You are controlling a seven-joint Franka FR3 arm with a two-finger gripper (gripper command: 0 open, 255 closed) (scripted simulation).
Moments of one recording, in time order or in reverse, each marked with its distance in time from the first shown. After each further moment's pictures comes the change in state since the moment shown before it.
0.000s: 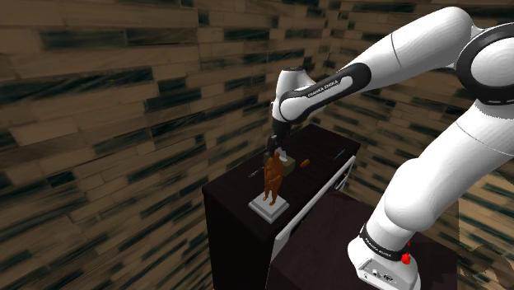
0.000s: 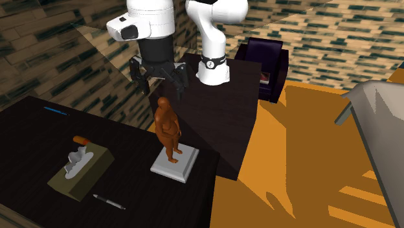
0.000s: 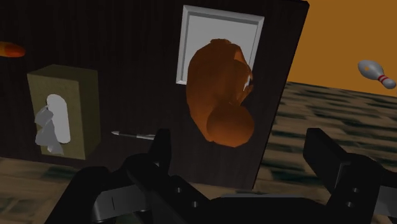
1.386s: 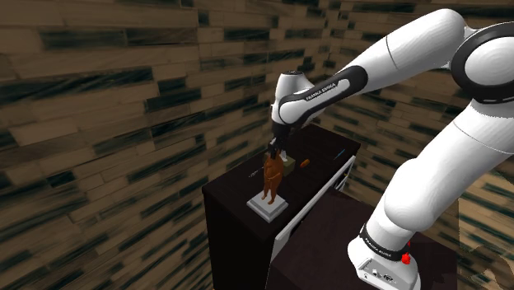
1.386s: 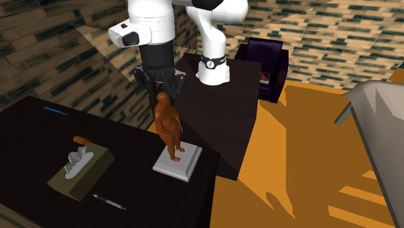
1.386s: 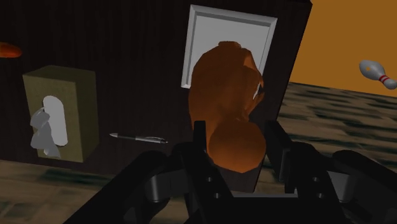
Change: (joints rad) arm 0.000 0.022 -0.001 -0.010 0.000 0.032 0.000
